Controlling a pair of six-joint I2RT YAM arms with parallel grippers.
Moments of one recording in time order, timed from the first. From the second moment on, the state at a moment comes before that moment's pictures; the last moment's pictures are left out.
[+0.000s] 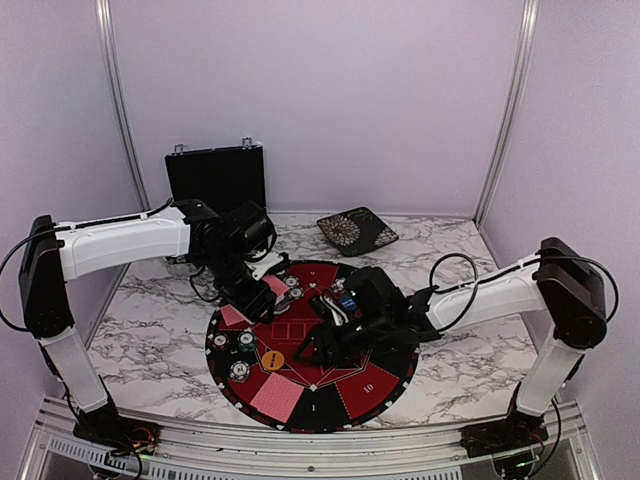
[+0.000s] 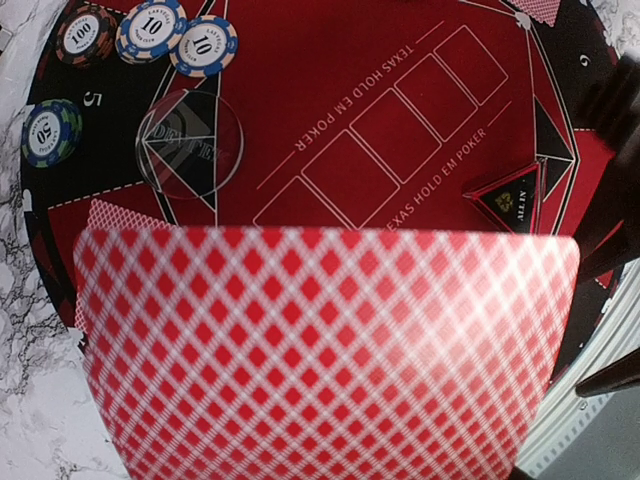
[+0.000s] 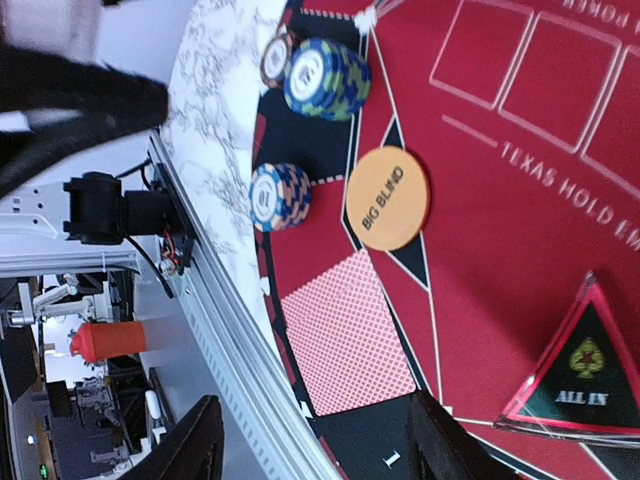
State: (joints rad) left arm -0.81 1.75 1.44 -0.98 0.11 -0.08; right arm 0.98 1.73 0.91 0.10 -0.56 0.83
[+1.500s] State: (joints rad) left arm -0.87 1.75 1.44 -0.98 0.13 -0.09; right arm 0.80 1.86 0.99 0.59 -0.66 1.13
